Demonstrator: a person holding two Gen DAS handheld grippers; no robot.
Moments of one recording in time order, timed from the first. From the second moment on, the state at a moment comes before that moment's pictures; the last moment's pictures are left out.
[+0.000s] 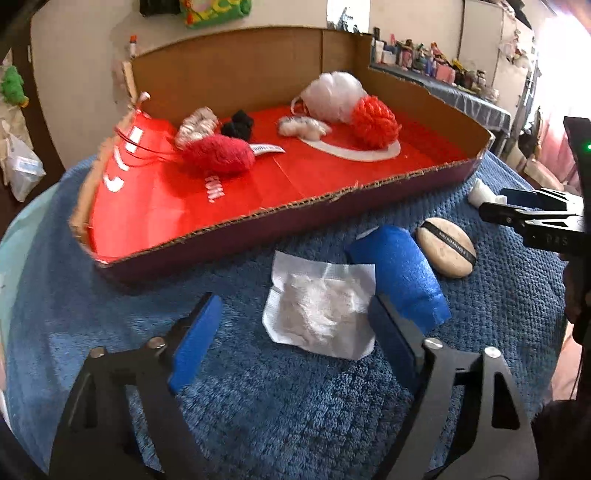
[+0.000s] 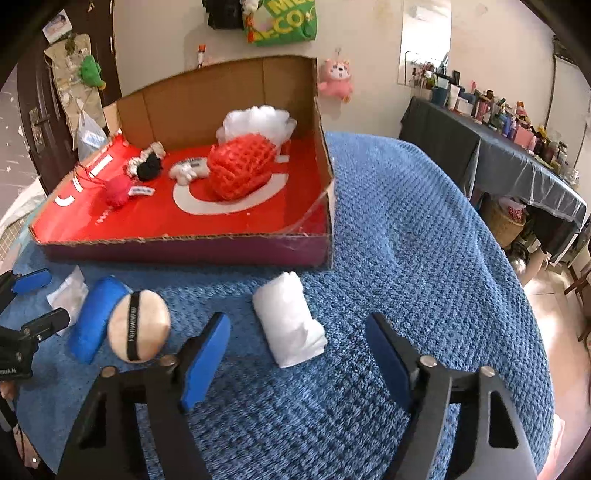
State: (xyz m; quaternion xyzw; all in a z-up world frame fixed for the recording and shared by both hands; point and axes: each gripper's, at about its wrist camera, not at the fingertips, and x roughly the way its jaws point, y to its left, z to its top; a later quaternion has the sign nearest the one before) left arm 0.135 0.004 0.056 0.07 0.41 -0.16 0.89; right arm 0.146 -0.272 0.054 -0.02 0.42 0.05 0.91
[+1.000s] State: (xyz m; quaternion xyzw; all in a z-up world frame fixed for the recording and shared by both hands) left arm 0.134 0.018 0.077 0.03 0.39 -0.20 0.90; right arm 0.130 -0.251 0.082 -0.01 0.38 0.13 0.91
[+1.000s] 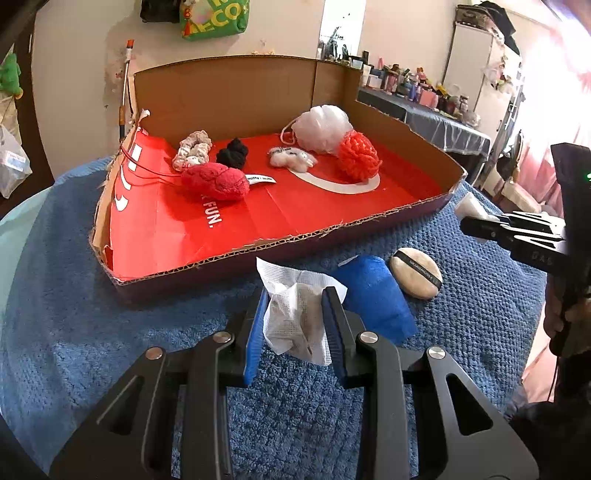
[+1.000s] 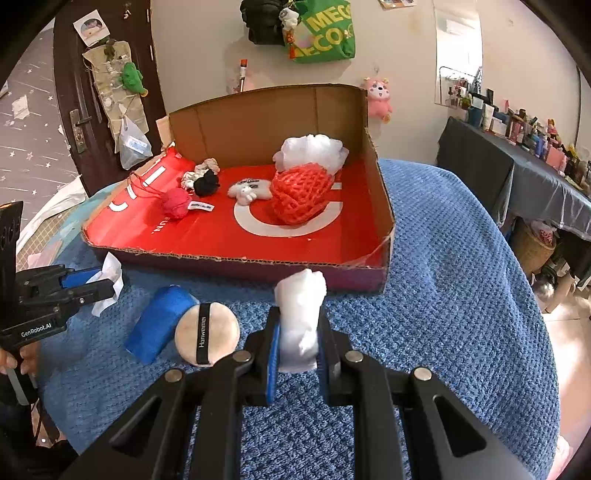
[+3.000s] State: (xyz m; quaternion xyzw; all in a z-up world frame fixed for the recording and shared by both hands) left arm 0.246 0.027 0.072 0.07 0.44 -0.18 0.87; right arm 0.266 -0.152 0.061 -0.08 0.47 0.22 0.85
